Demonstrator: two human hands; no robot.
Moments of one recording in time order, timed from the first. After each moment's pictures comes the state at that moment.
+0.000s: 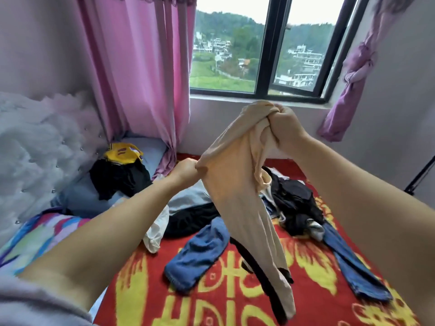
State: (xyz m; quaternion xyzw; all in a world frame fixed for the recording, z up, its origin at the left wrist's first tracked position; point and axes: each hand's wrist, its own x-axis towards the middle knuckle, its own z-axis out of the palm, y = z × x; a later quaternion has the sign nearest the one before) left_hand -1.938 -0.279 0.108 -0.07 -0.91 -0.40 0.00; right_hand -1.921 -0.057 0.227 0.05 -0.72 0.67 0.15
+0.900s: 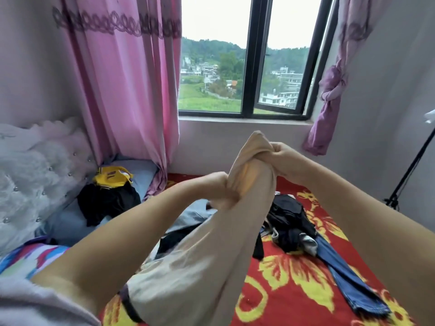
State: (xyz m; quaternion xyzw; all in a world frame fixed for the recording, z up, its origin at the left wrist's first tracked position) left_hand -1.924 -0.196 0.159 -0.27 -0.92 -0.28 -0.10; right_hand -1.878 -0.006 0.220 0.12 -0.81 0.58 0.00
